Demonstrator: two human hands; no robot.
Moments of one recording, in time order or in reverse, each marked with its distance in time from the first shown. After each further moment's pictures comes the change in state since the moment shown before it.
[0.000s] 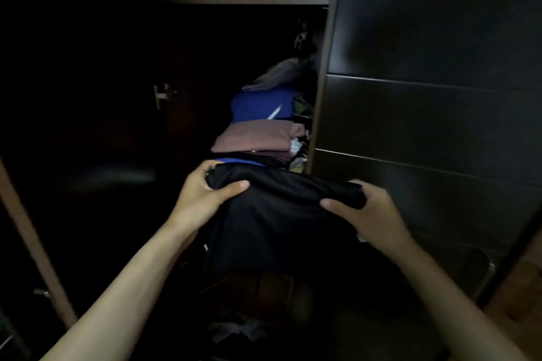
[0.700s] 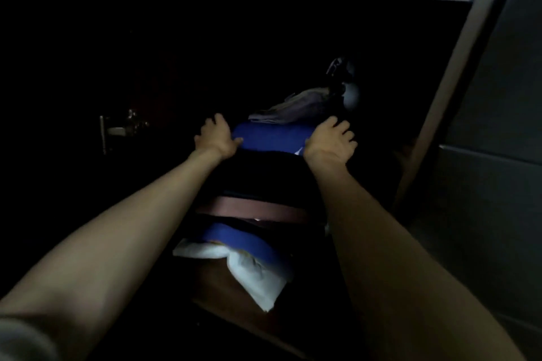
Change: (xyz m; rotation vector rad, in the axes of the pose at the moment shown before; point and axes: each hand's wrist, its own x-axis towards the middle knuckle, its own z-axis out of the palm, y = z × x) left_hand 0.418 -0.038 0.030 0.845 0.131 0.052; right_hand 0.412 -0.045 0.137 -0.821 0.421 0.086
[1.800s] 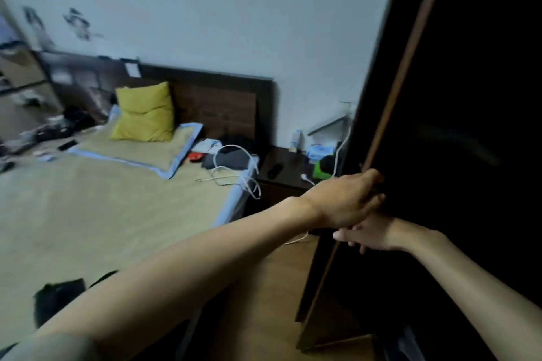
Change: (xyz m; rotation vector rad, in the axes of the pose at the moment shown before) left_hand -0.572 -0.078 -0.174 0.340 0.096 -0.406; right_hand -0.506 -0.039 -0.051 0.171 -1.430 -1.710
